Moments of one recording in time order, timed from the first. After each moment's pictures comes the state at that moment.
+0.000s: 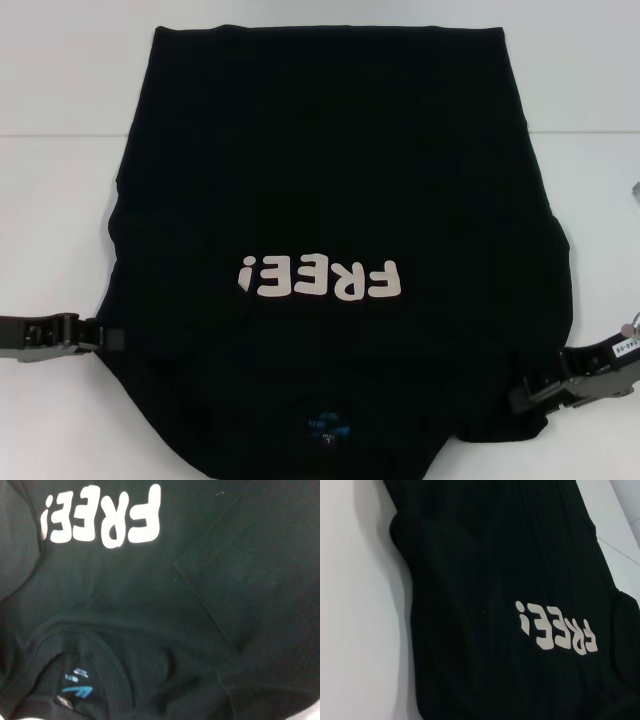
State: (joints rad) left arm -0.55 -1.93 0.44 0.64 2.45 1.58 -2.21; right arm 0.75 1.98 -0.76 -0.62 -2.61 -1.58 2.58
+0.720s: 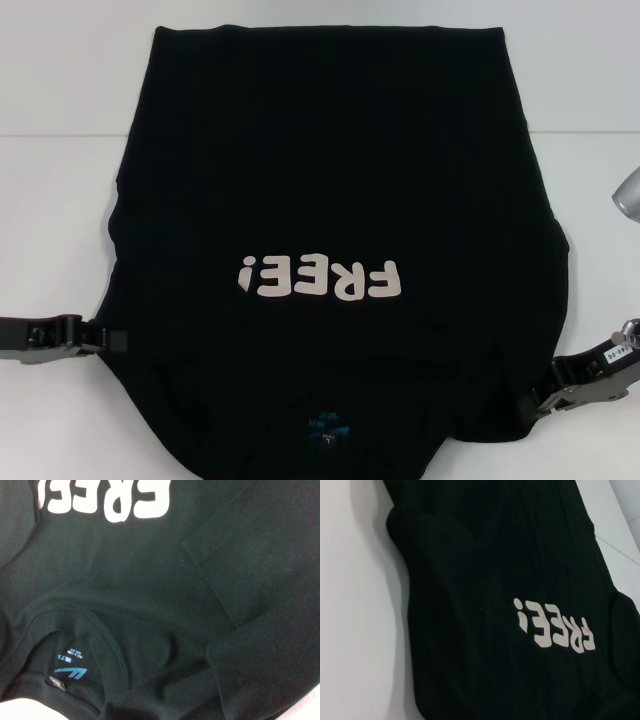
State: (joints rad) left arm -0.55 -1.93 0.44 0.62 2.45 1.58 -2.21; right arm 0.76 1.99 -0.82 -0.61 -2.60 -1.58 2.58
